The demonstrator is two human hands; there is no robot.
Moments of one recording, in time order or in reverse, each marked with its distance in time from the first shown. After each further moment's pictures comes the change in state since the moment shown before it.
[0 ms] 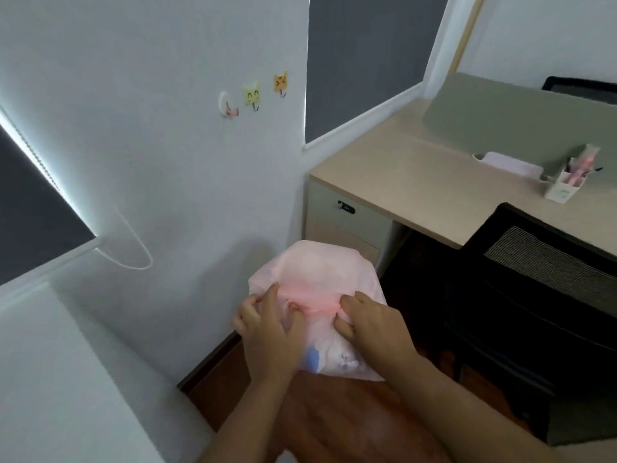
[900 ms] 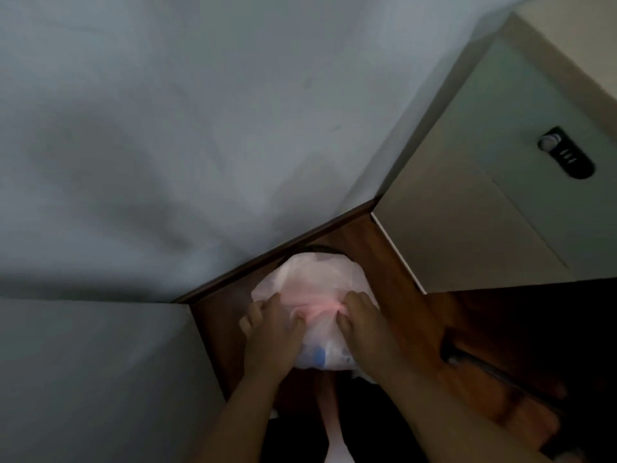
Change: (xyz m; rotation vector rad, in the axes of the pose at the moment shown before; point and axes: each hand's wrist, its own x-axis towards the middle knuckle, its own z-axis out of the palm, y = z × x) left_hand 0.138 -0.233 0.271 0.259 -0.406 -0.706; right_hand 0.081 0.078 0.454 0.501 -0.701 0.034
